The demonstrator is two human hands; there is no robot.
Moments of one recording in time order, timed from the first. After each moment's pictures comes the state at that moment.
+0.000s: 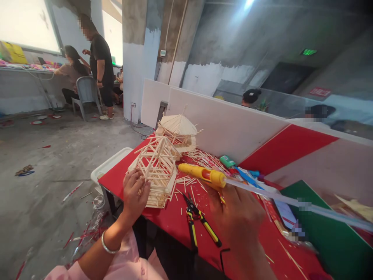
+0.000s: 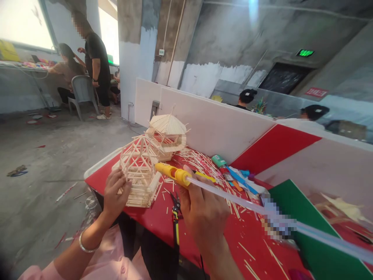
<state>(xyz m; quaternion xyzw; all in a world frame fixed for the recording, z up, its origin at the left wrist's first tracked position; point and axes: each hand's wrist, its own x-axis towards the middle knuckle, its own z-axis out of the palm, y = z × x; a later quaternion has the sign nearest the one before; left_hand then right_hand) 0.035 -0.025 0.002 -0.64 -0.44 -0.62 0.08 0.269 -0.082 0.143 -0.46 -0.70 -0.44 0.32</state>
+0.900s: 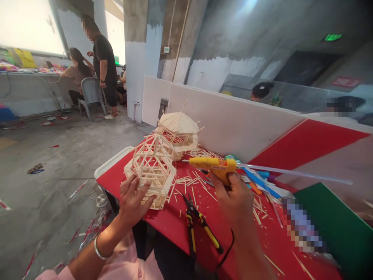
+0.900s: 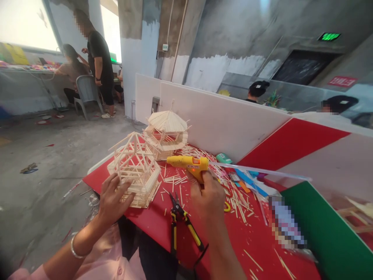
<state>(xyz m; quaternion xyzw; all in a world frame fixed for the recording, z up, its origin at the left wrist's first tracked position) 0.032 -0.038 -0.010 -0.72 -0.46 -0.47 0.22 0.314 -0.035 0.111 -0.60 -0.65 -0.15 0.43</state>
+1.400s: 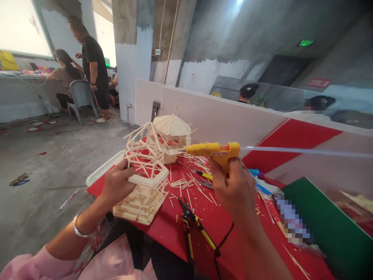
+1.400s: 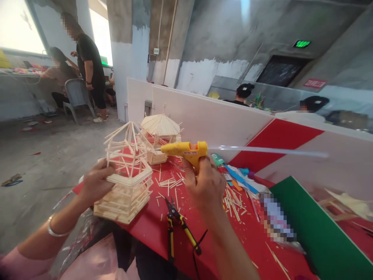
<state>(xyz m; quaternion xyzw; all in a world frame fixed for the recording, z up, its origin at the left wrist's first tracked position) 0.003 0.016 0.069 -0.75 -0.46 -0.47 0.06 0.308 -0.018 0.156 -0.59 -0.65 -0.26 0.40</state>
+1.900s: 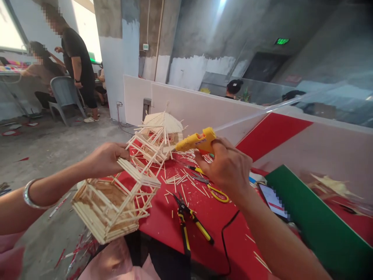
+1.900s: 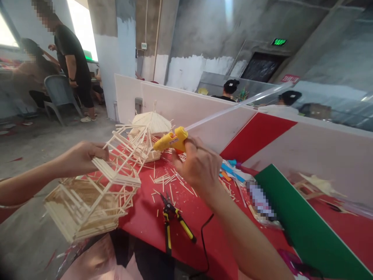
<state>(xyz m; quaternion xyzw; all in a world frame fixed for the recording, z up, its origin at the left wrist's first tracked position) -0.019 0.052 0.169 -0.89 -0.34 -0.28 -0.15 0.304 -0.006 0.187 -0.57 -0.68 -0.39 0.27</state>
